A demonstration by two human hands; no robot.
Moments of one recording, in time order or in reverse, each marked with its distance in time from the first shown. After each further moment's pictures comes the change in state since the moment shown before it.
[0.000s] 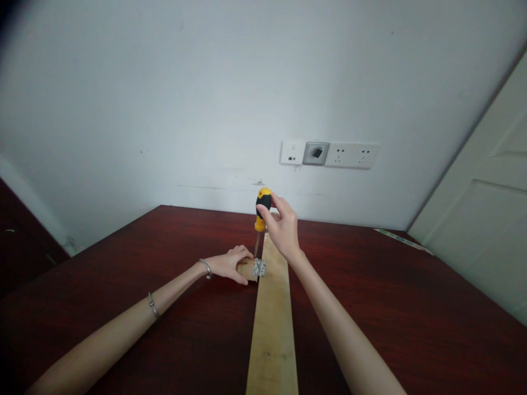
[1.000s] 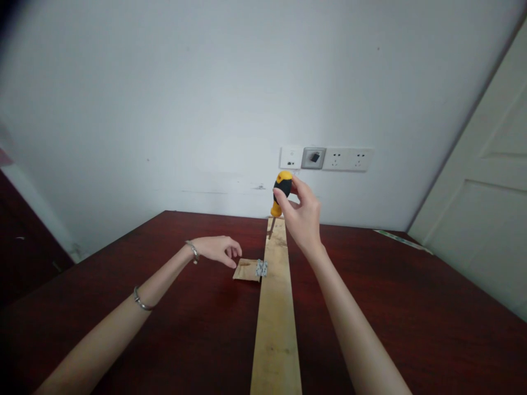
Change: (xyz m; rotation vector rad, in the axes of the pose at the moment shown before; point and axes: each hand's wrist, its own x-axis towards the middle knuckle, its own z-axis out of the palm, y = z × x) left_hand -0.029 0.025 -0.073 0.002 -0.111 -0.041; right_hand 0.025 -0.041 -0.035 -0.017 0.147 -0.077
